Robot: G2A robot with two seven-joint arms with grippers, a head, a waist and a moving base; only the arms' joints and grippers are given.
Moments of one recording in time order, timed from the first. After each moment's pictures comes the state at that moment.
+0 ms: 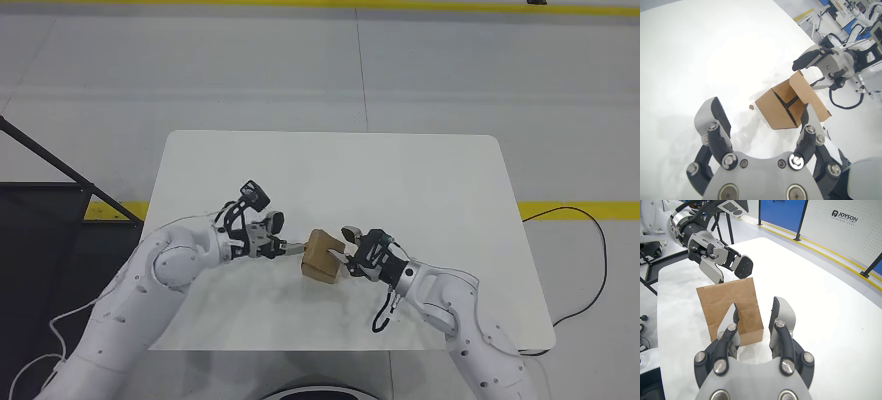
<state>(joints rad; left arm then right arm) 1.04 -1.02 -1.14 -1.46 0.45 -0.62 -0.69 -1.20 -1.20 1.11 -1.58 -1.32 -0.60 0.06</state>
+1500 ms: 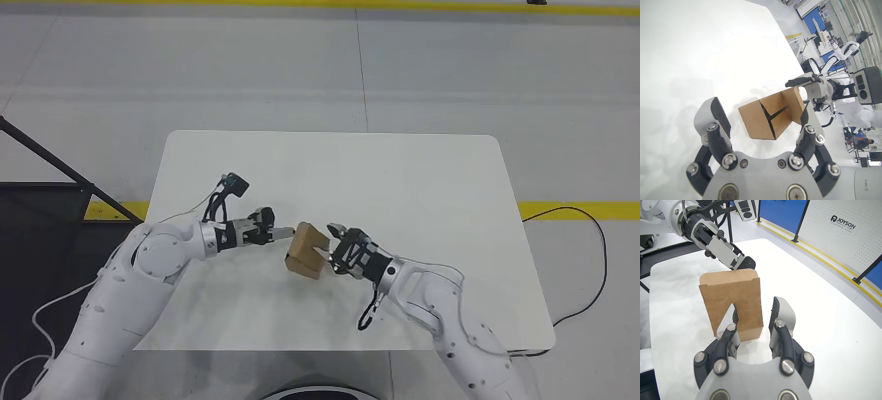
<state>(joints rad) 1.03 -1.01 -1.19 -1.40 0.19 -0.53 -0.79 -1.15 -1.22 1.01 -1.62 -1.37 -0.49 0.11</state>
